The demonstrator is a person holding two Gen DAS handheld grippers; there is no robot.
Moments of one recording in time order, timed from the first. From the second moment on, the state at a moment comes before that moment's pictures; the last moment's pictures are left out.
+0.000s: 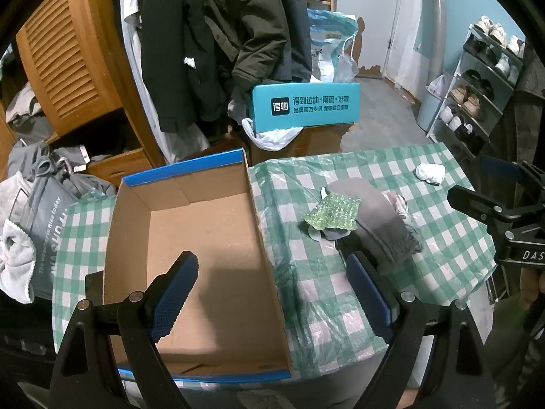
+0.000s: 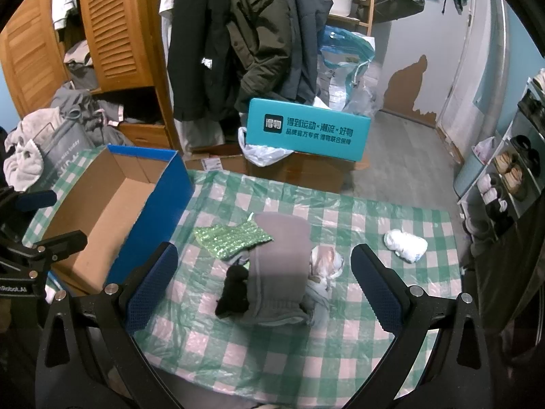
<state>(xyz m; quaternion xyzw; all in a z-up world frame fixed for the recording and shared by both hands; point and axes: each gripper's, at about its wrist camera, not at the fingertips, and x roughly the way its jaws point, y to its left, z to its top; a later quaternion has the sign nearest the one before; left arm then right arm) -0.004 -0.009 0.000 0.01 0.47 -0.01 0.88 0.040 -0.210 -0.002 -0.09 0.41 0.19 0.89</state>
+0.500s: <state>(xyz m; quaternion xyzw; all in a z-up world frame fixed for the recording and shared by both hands) -0.004 -0.010 -0.001 0.01 0.47 -0.01 0.88 0.040 -0.210 -0.002 -0.09 0.41 0.19 0.89</state>
